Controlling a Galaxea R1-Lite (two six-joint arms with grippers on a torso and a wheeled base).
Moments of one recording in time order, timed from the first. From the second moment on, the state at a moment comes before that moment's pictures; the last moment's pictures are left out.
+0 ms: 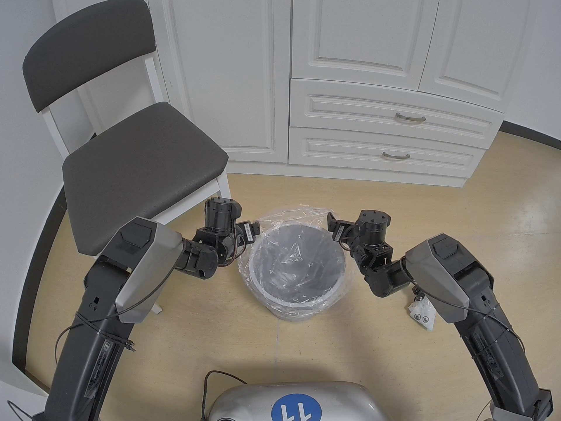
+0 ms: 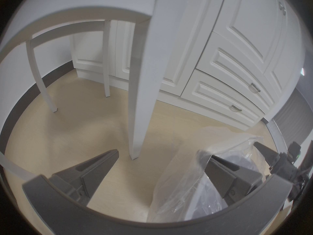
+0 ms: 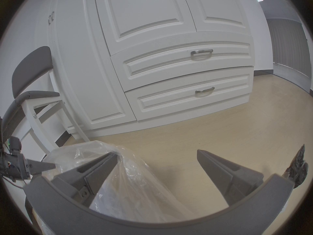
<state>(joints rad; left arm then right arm) -0.36 2.75 -1.89 -0.46 0.19 -0.39 0.36 2.86 -1.87 -0.92 -0.30 0.29</state>
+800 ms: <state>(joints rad) -0.36 2.73 -1.80 -0.36 0.16 -0.40 0.35 2.86 -1.77 -0.83 -0.25 0.29</state>
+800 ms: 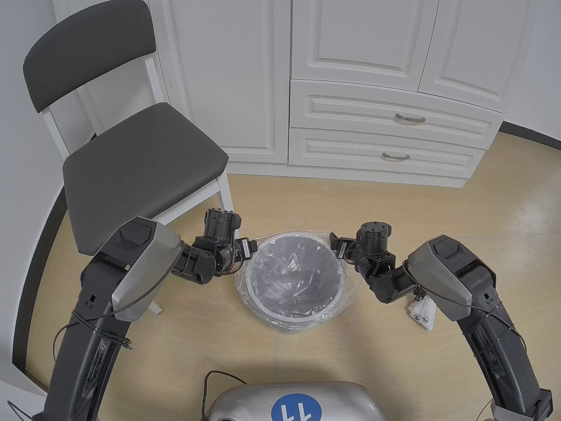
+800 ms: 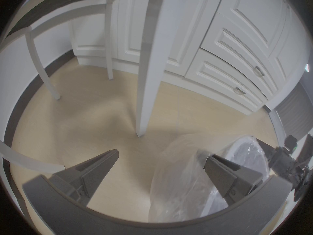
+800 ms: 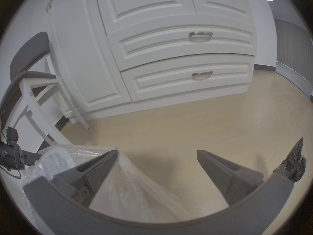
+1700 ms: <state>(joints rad) -0.34 2.68 -1.79 -0.25 0.07 -0.40 0.34 2.88 -1.80 -0.81 -0.21 0.29</state>
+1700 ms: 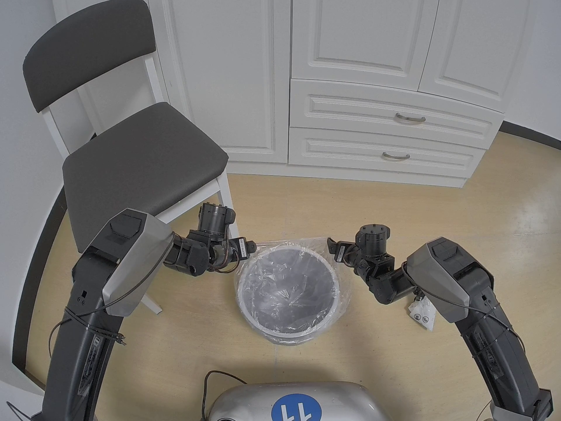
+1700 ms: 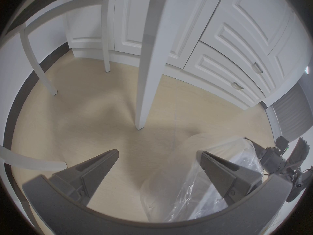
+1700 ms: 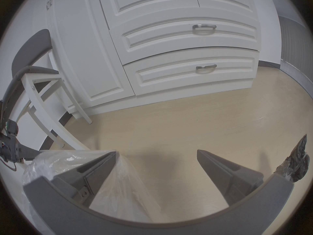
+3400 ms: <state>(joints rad) -0.32 2.57 -1.74 0.01 0.06 -0.29 0.32 2.70 -1.64 -0.61 -0.13 0.37</state>
